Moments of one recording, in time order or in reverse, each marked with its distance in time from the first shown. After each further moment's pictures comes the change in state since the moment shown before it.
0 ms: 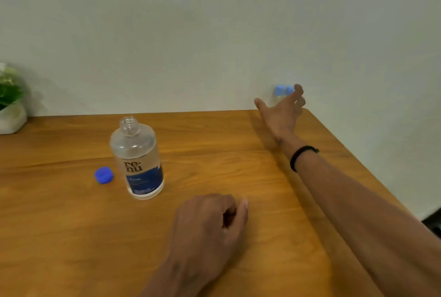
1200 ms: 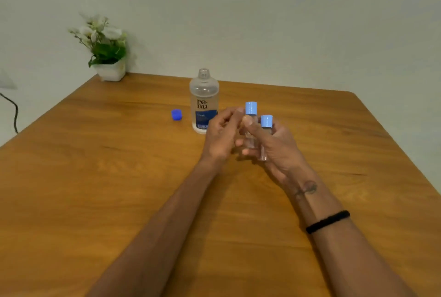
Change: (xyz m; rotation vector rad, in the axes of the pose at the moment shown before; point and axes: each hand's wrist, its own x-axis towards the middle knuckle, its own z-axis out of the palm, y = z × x) left_hand 0.001 -0.016 -0.023 -0.865 0.345 -0.384; right_hand -0.237 -0.060 -0.072 0.890 -0.893 0.289
